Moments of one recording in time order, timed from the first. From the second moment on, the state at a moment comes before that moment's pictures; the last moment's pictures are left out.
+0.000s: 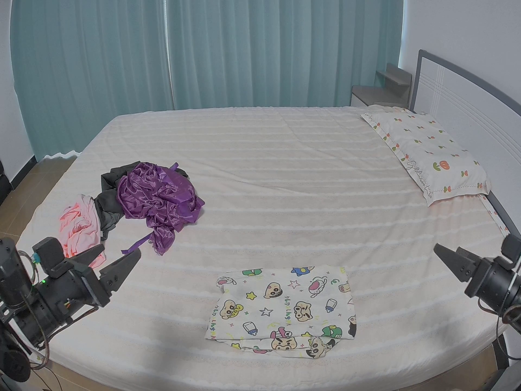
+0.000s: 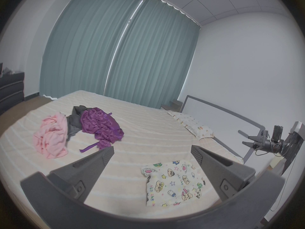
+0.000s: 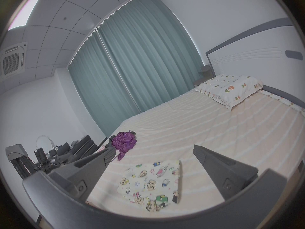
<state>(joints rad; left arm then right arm) -0.24 1.25 -0.08 -1.00 -0.10 -0.27 0.34 1.08 -0.09 -0.82 -0.02 0.44</state>
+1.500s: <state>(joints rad) 0.05 0.07 -0.03 0.00 -0.06 0.02 0.00 0.02 -0.05 0.10 -0.07 -0.08</state>
